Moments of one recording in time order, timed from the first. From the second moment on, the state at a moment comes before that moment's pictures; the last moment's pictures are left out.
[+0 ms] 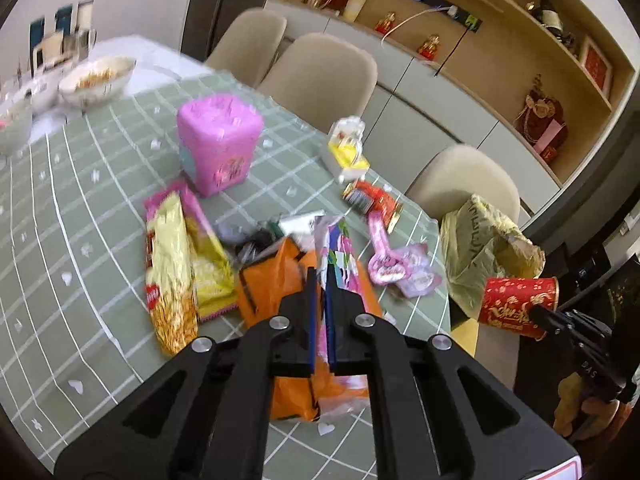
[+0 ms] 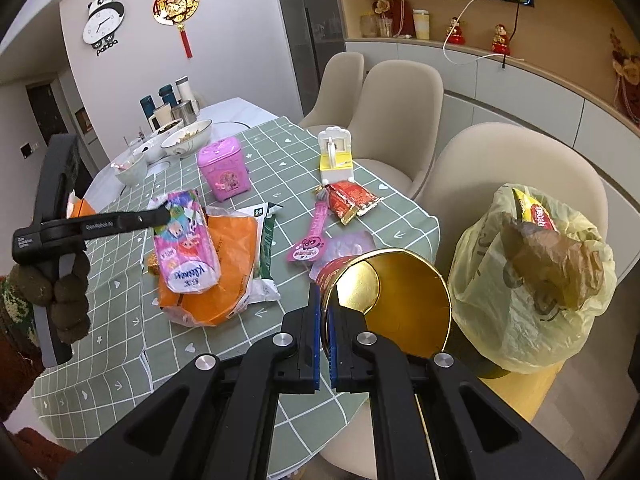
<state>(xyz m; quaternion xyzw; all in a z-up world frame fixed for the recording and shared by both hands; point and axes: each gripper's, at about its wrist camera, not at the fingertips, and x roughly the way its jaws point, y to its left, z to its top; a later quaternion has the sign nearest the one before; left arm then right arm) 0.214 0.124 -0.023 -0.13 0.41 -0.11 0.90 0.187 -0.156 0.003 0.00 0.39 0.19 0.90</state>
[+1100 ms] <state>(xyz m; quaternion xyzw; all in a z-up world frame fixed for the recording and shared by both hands) 0.328 -0.161 0.058 -0.12 0.37 -0.30 0.87 0.214 -0.375 0.066 0.01 0.29 0.05 0.96</state>
